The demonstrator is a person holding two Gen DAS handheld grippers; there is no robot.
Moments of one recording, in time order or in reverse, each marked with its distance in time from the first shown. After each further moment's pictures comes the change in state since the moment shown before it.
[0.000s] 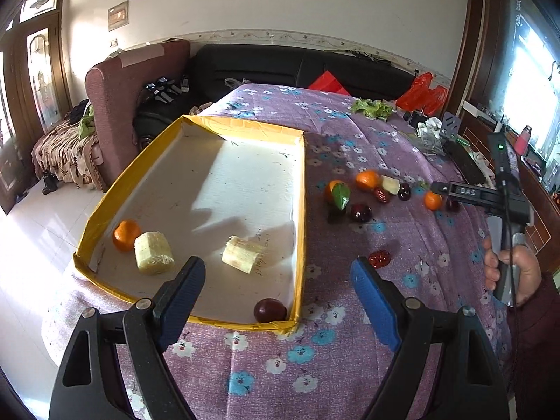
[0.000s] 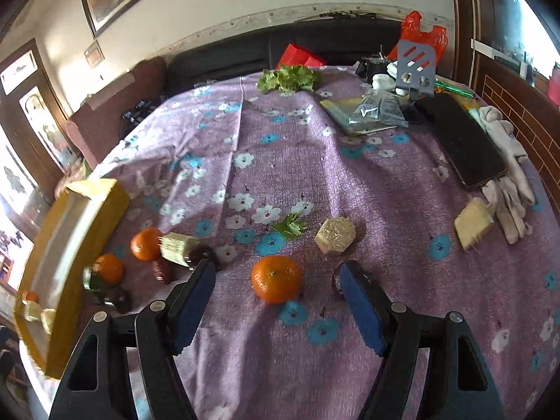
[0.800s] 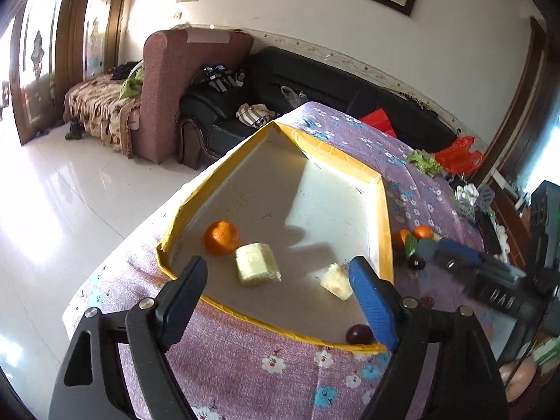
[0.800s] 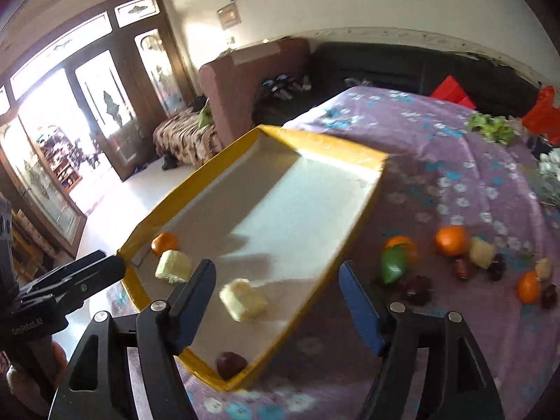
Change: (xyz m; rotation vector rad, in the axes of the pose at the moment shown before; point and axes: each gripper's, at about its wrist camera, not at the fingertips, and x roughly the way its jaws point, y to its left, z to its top) left arm -0.016 0.109 0.001 -0.262 -0.065 0.044; right arm -0.043 0.235 -0.048 -0.317 -0.019 0.358
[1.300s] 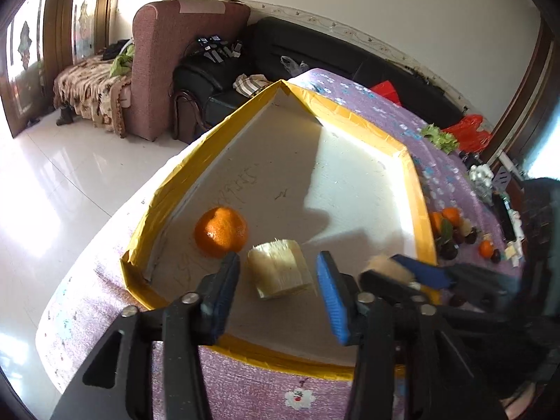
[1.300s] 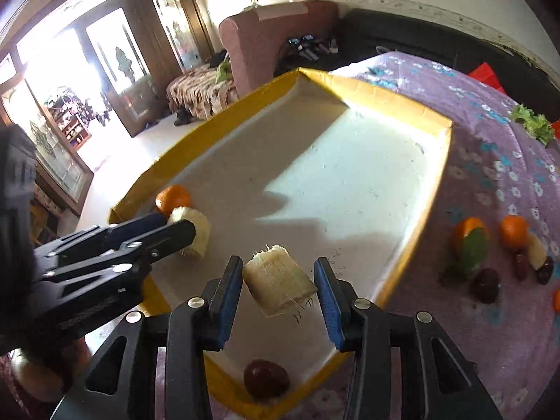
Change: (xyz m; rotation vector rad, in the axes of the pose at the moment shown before) left arm 0.067 0.027 0.002 -0.023 0.120 -0.031; right arm 0.078 0.046 -0.018 -0.098 0.196 0.049
